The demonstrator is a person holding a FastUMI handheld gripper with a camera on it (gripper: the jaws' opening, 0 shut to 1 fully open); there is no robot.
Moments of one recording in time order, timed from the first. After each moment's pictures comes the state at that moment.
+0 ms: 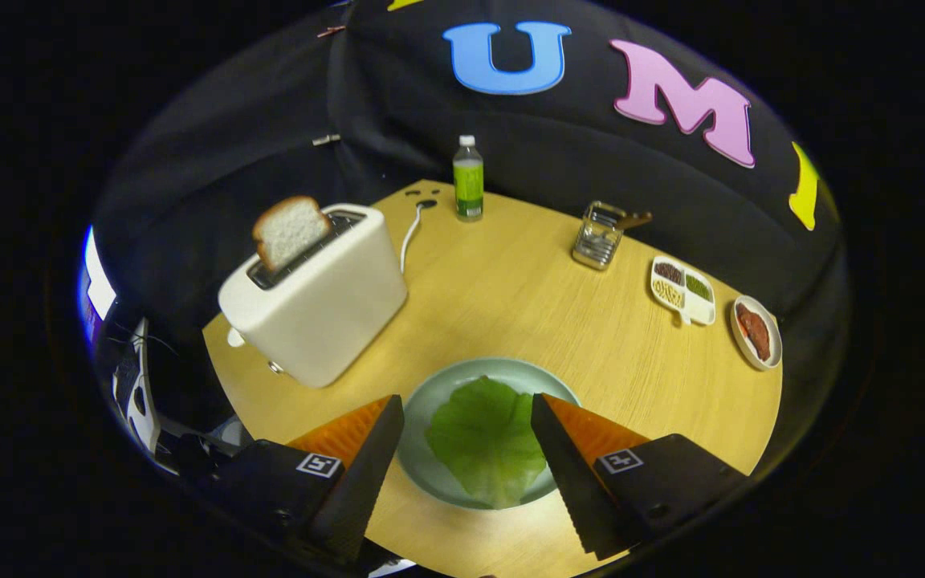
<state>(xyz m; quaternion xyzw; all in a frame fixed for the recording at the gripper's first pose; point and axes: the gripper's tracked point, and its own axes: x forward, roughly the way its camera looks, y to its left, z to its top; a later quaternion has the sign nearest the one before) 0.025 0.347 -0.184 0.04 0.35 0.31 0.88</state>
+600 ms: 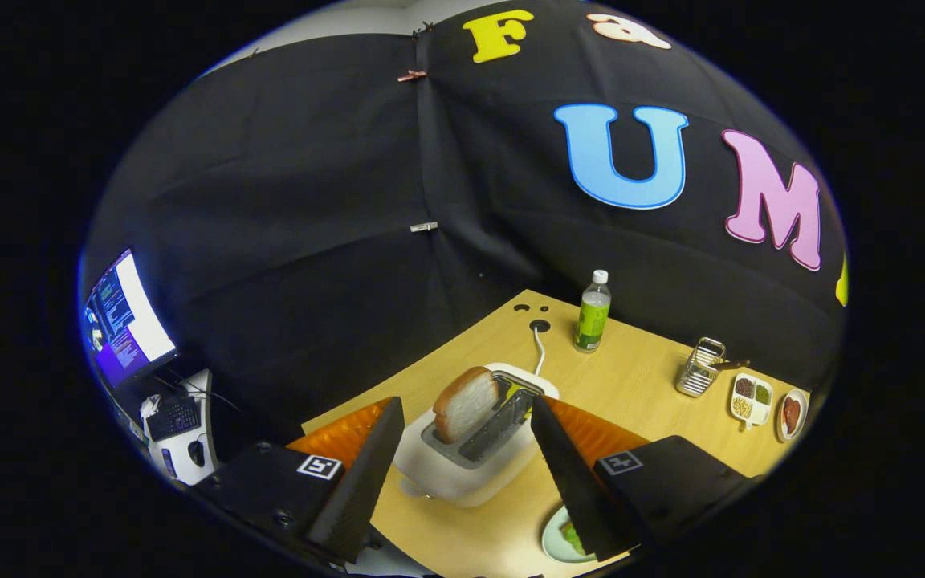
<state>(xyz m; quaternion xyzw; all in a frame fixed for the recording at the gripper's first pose) 0.035 0.527 -0.033 0.09 0.27 0.39 0.88</state>
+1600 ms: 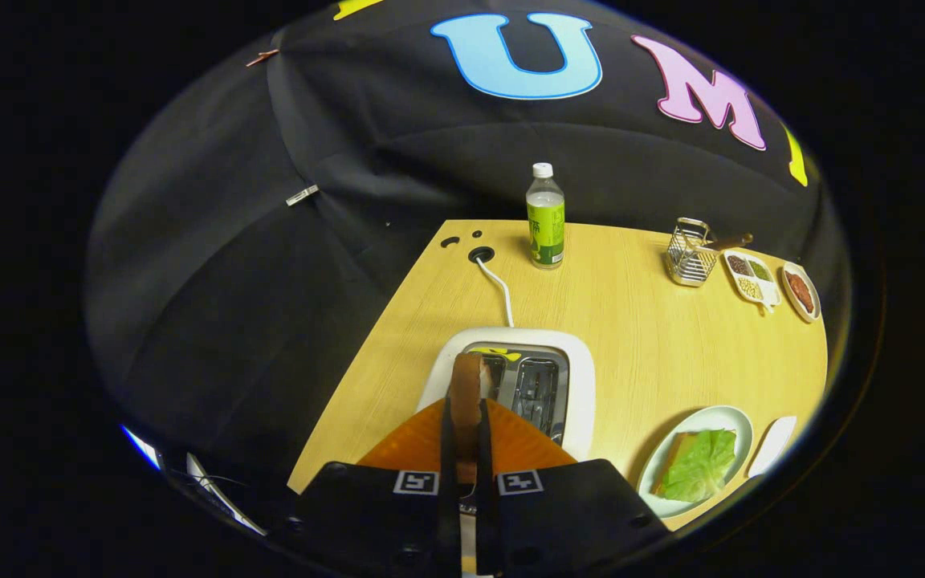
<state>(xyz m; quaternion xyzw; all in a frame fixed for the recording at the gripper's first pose) 0.086 0.592 -0.133 0.17 0.42 0.22 0.86</state>
